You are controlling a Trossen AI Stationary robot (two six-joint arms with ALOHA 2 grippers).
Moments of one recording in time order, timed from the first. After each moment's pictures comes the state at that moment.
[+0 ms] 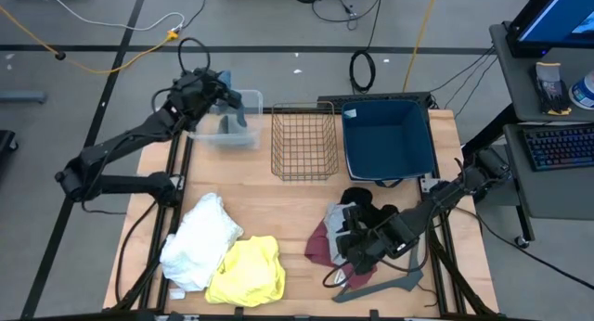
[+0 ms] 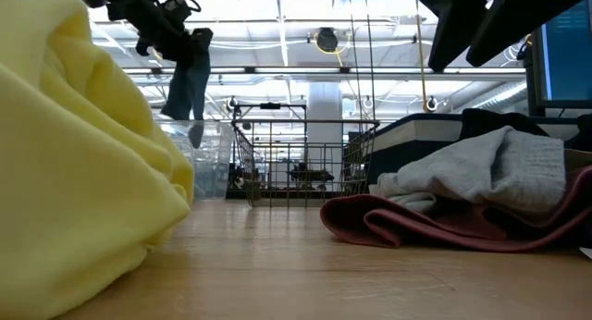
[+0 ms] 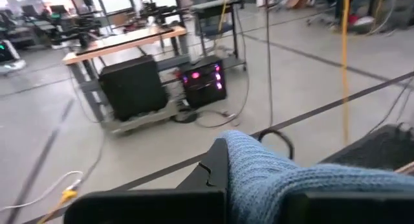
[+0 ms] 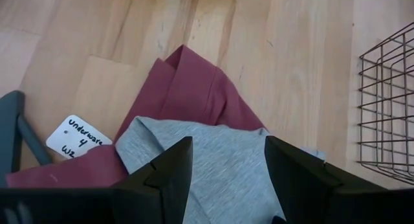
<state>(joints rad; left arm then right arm) 0.72 1.07 0.88 0.03 -0.47 0.08 0.59 1.59 1.19 -0.70 0.39 0.25</state>
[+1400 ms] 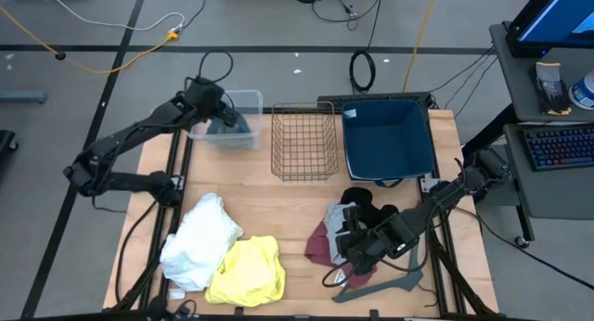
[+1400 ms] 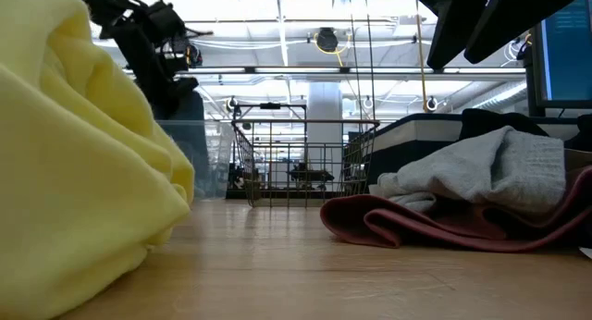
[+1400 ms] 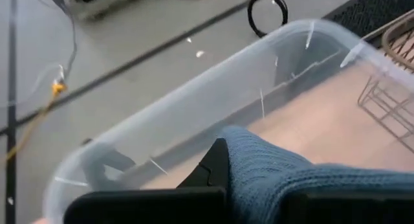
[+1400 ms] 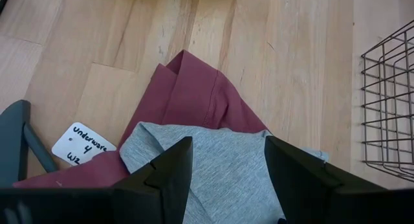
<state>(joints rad) 0.86 1.18 0.88 -0.43 -0.26 -0.03 0.59 1.59 1.19 -0.68 0.39 0.28</state>
